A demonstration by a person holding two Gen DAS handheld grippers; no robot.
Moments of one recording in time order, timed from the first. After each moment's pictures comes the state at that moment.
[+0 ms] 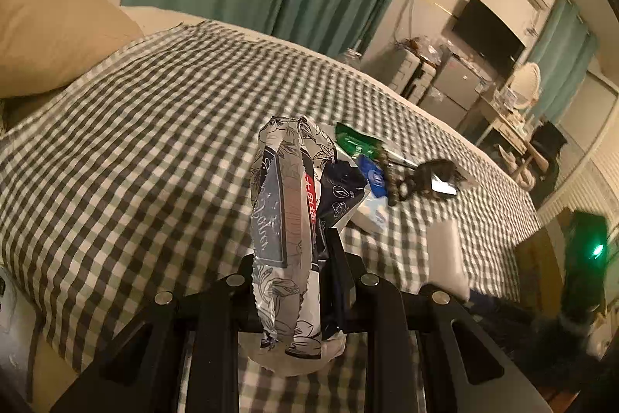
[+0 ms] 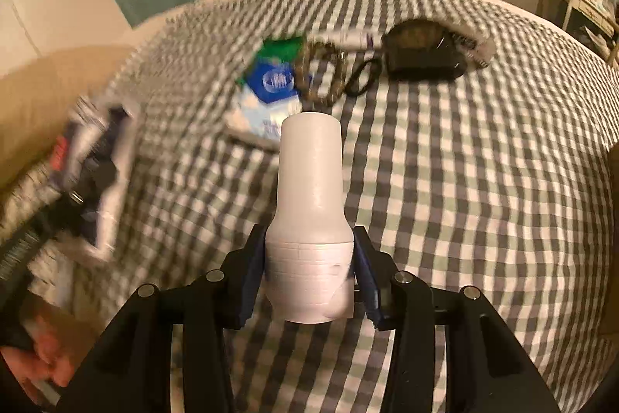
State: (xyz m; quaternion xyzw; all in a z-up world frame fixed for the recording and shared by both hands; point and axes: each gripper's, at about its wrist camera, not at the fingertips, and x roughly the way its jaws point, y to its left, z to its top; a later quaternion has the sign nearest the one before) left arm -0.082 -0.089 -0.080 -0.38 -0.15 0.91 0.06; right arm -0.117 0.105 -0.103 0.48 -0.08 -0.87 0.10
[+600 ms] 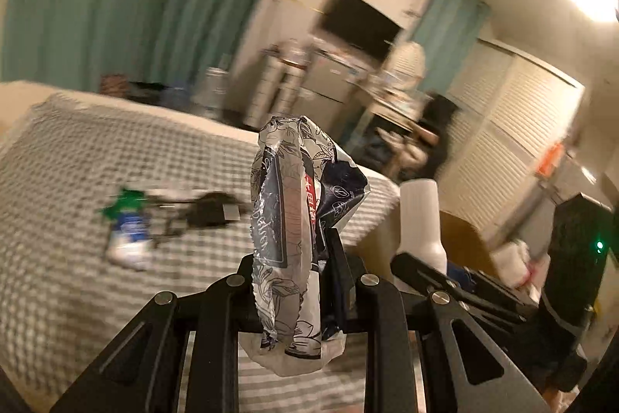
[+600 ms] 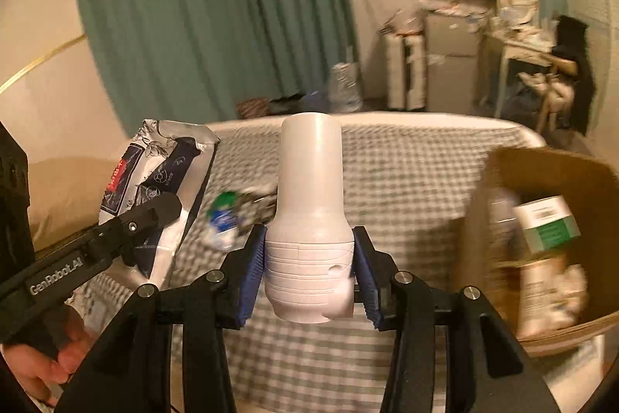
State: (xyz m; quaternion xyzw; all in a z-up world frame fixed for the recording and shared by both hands) left arm -0.050 0.099 0.068 -0.33 -0.13 0.89 0.28; right arm -0.016 0.256 0.059 0.32 -0.08 -0.95 -0.01
